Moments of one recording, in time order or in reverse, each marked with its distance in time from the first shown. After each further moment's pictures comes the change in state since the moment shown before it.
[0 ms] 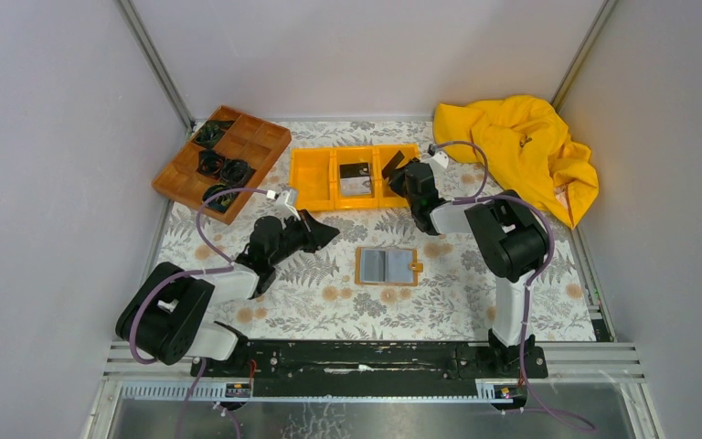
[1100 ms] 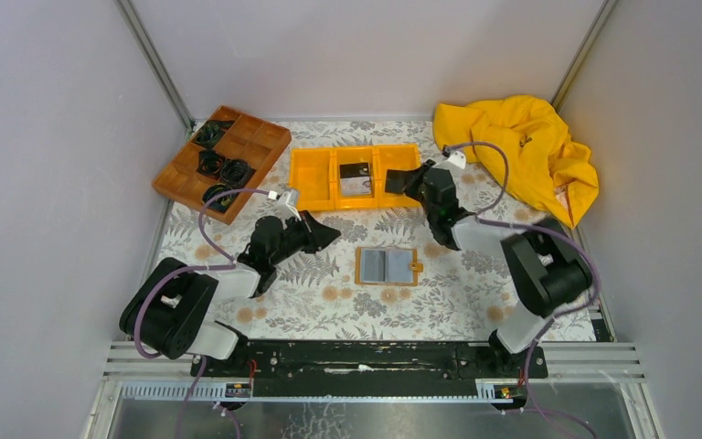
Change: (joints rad) left arm 0.006 0.033 0.000 0.023 0.030 -0.019; right arm 0.000 -0.235 -0.159 -0.035 0.014 -0.133
